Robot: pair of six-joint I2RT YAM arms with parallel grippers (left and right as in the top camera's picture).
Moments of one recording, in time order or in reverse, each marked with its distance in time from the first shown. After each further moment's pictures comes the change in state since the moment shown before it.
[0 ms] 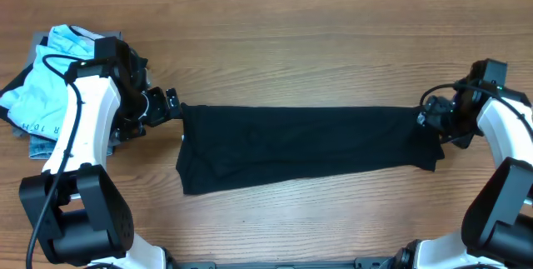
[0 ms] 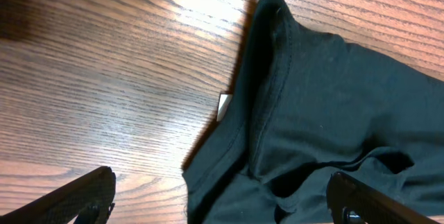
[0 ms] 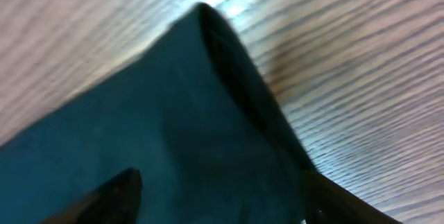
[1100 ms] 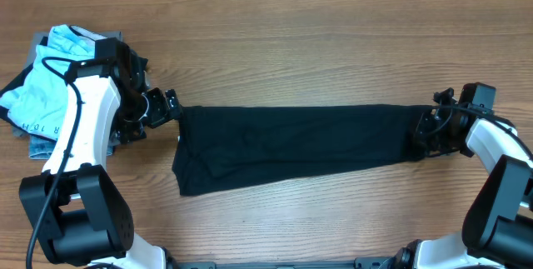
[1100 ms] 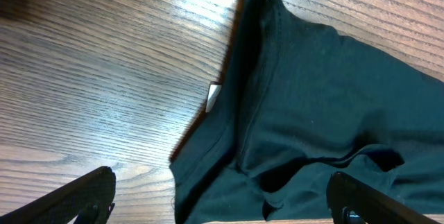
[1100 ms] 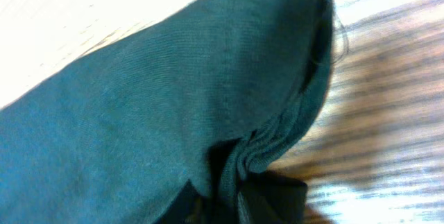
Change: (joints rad) left arm 0.000 0.000 0.000 -0.022 0.000 -0.037; right arm -0.019 -0.006 -0.215 0.262 -0.274 -0.134
